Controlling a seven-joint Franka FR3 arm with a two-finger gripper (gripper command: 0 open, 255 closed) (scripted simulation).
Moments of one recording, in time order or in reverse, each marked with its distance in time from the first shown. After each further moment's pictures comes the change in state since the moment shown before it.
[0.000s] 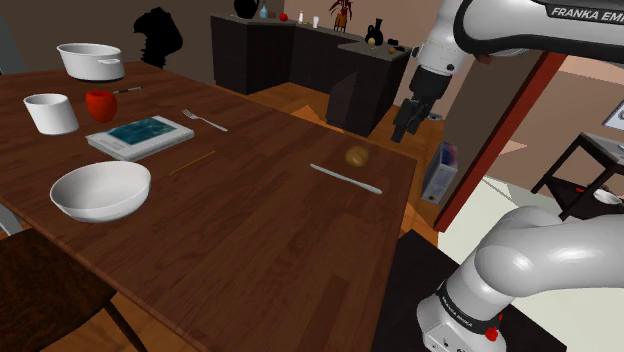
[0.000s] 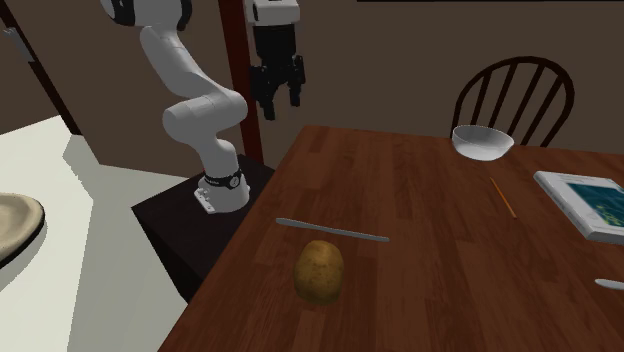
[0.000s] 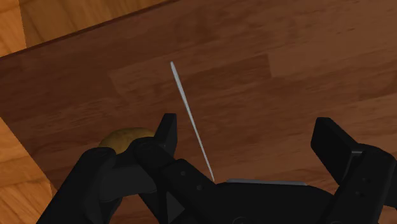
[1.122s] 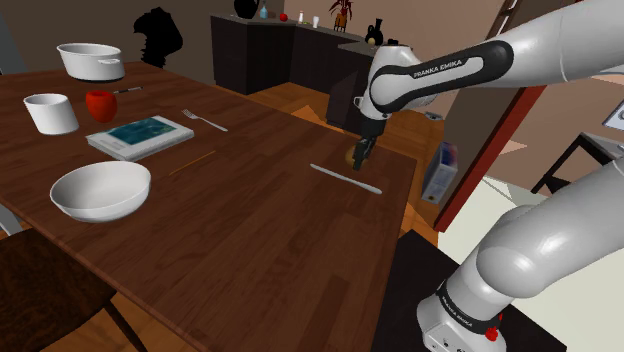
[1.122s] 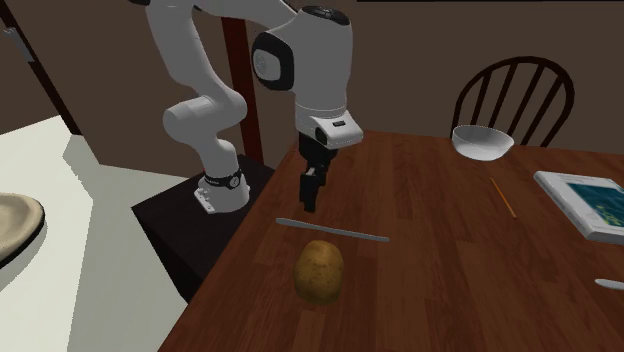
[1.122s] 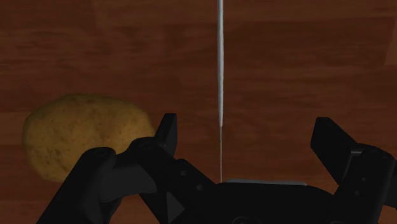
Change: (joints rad) arm 0.038 0.504 -0.087 -0.009 -0.062 0.427 -0.269
